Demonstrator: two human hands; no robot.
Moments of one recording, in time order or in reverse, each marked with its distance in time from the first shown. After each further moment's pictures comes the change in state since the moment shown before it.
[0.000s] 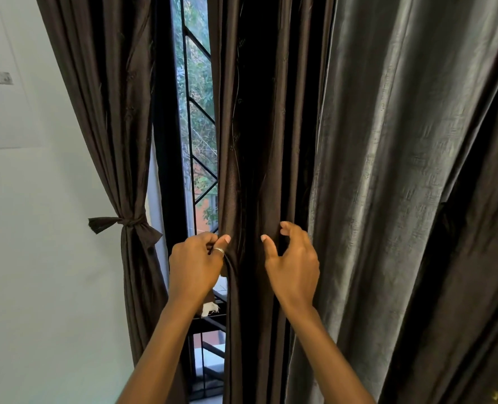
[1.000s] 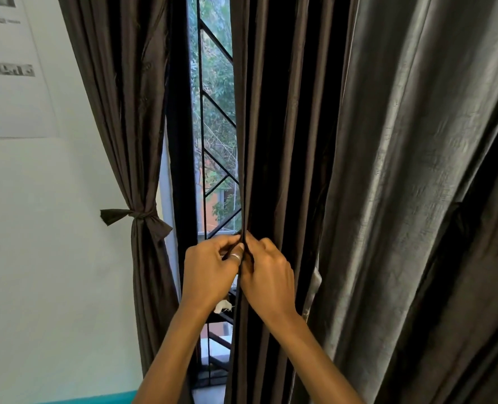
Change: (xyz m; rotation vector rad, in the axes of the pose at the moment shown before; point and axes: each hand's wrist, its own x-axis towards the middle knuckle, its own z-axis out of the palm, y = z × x) left_hand -0.023 0.014 -0.006 -0.202 -0.052 -0.016; right_hand -0.031 -0.027 0.009 -0.099 -0.344 -0.279
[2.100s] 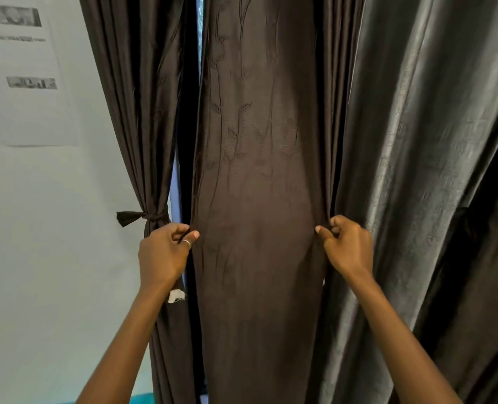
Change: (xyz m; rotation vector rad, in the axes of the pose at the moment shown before) left_hand 0.039 -0.046 -0.059 0.244 0.231 -0.145; right_hand 0.059 0.099 -0.072 -0.019 0.135 0.355
